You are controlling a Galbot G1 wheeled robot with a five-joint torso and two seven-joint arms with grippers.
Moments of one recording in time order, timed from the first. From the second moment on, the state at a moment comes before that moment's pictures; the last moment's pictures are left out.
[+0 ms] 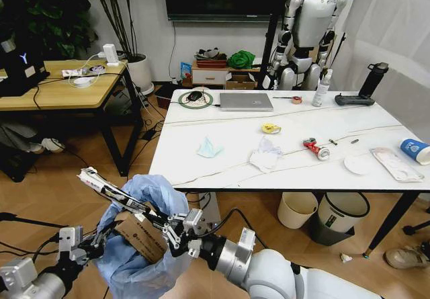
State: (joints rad) left arm 2.02 -1.08 -0.98 -2.31 -0.89 0.37 0.06; right arm -0.86 0.94 -0.55 2.14 0.66 0.04 0.02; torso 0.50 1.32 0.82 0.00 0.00
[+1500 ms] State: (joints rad) left arm 2.03 -1.16 -0.96 -2.33 -0.84 0.35 0.09; right arm -0.60 1.31 -0.14 1.41 0.52 -0.28 0.05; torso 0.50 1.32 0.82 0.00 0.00
